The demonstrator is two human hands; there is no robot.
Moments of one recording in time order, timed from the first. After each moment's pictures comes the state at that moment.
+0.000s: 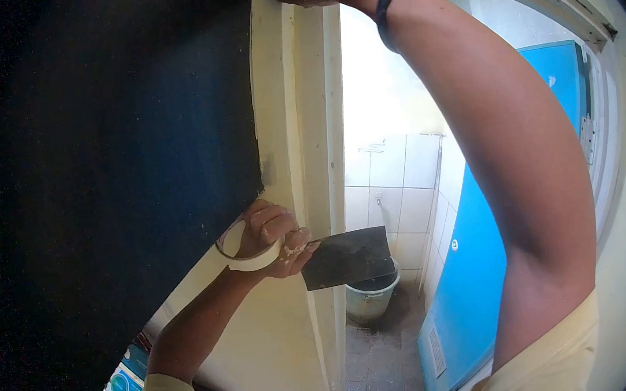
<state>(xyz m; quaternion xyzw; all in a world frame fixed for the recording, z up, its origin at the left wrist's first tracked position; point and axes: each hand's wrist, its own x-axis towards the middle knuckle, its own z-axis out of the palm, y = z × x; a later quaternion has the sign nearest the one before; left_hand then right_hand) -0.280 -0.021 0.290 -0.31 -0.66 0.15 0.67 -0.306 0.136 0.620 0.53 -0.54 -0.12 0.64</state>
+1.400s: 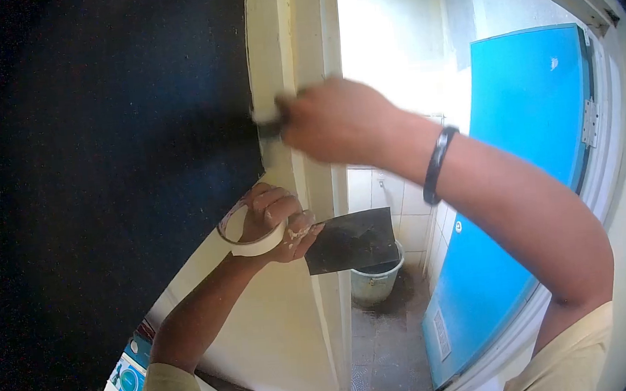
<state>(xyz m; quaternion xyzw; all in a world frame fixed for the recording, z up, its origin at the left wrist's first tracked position) -0.284 -0.023 0.286 -0.32 -0.70 0.13 0.63 -0.314 0.157 0.447 0.55 -0.71 -0.04 0.43</state>
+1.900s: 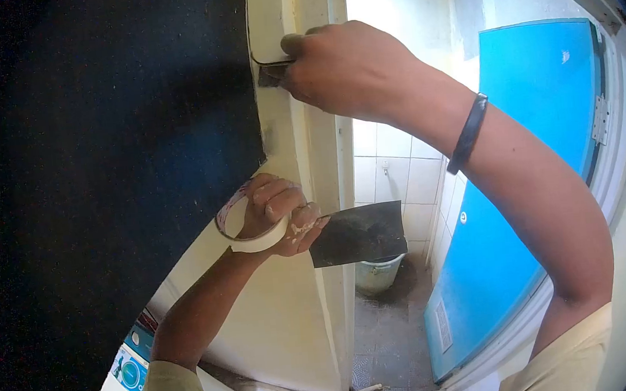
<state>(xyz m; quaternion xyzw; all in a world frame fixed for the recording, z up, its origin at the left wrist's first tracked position) -0.288 -0.022 0.288 -0.34 -0.63 0.15 0.68 -0.320 0.160 0.466 0.55 -0.62 -0.11 0.55</state>
